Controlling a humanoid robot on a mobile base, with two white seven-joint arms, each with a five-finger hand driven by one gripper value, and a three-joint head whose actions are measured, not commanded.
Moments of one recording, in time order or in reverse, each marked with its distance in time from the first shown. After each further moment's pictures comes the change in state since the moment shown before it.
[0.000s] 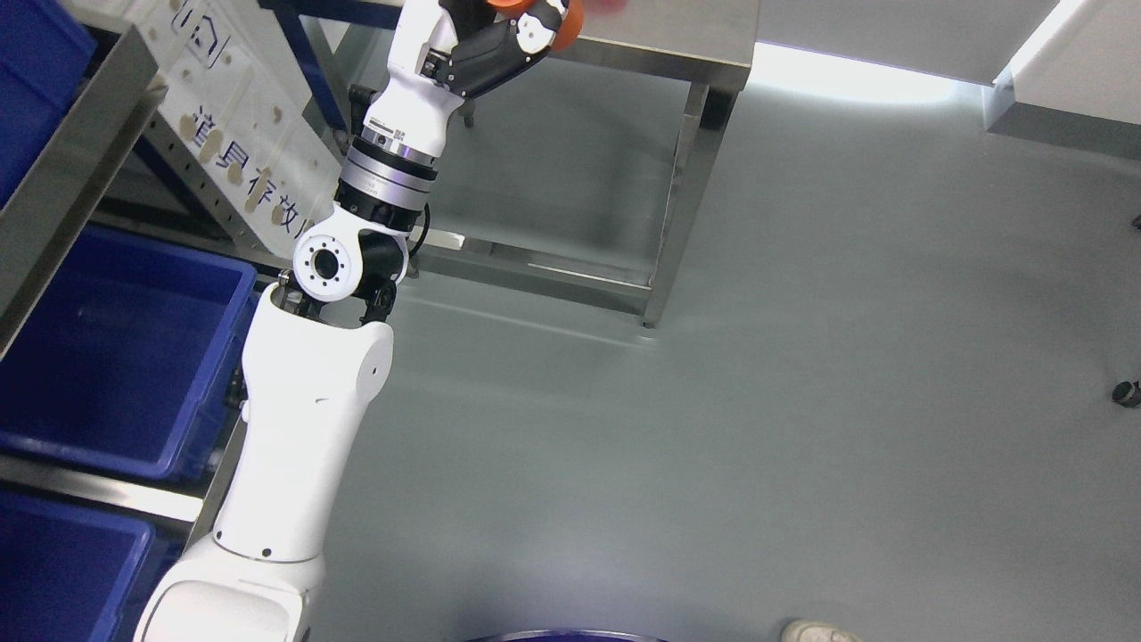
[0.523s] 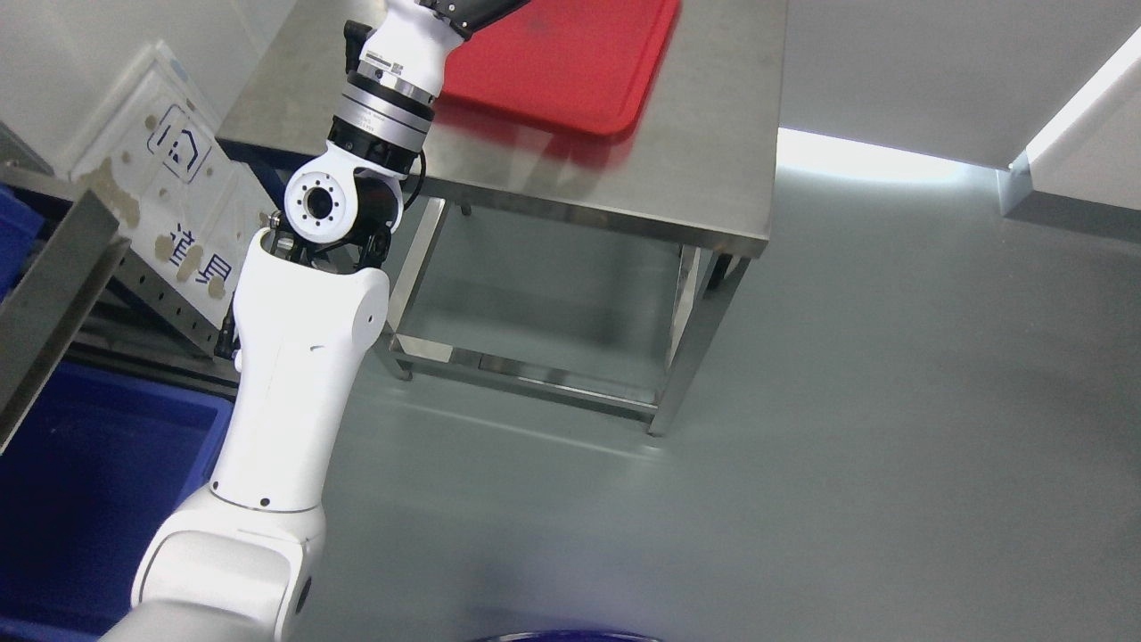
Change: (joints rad) left arm -0.123 0.000 0.011 0.083 -0.002 0.084 0.004; right arm 0.000 0.000 0.000 0.000 0.000 0.000 -0.002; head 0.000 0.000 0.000
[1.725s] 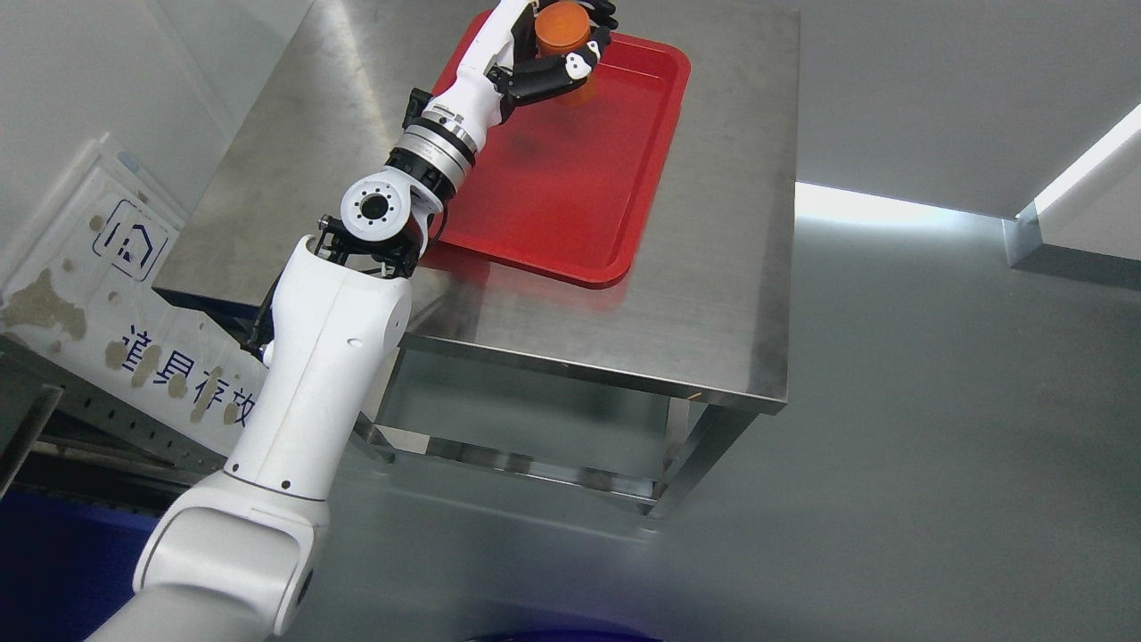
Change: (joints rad) left arm -0.008 0.000 -0.074 0.239 -0.077 0.158 -0.004; right arm 0.000 0.000 0.000 0.000 0.000 0.000 0.000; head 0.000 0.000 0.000
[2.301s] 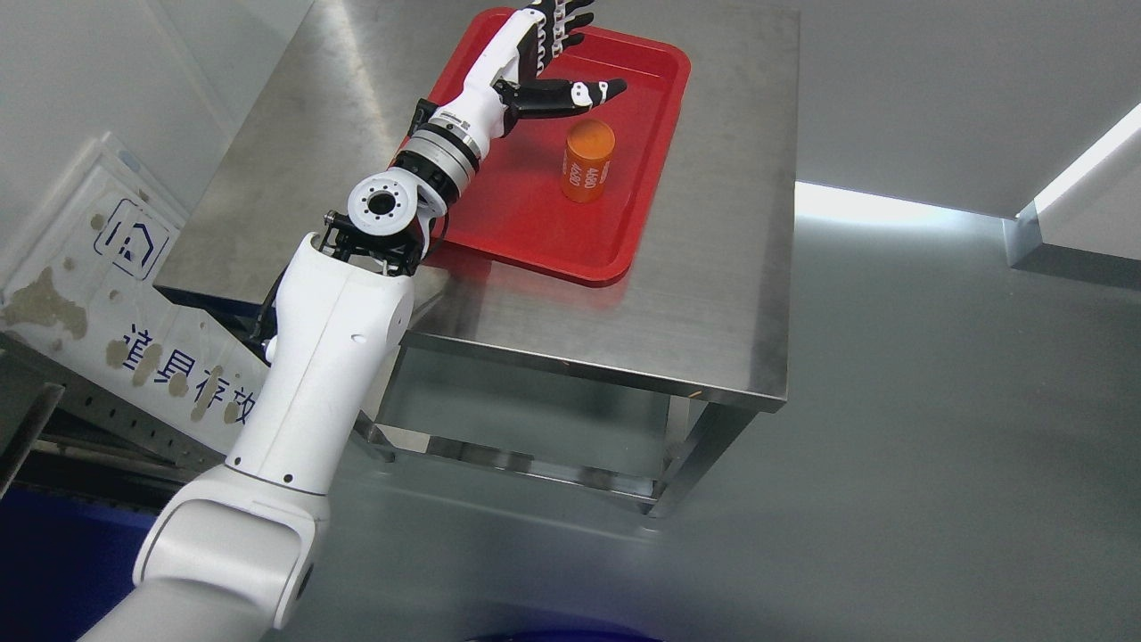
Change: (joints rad) left arm -0.028 0.000 -0.005 0.025 -0.007 0.082 0.000; right arm 0.000 0.000 0.000 0.000 0.000 0.000 0.000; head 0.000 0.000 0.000
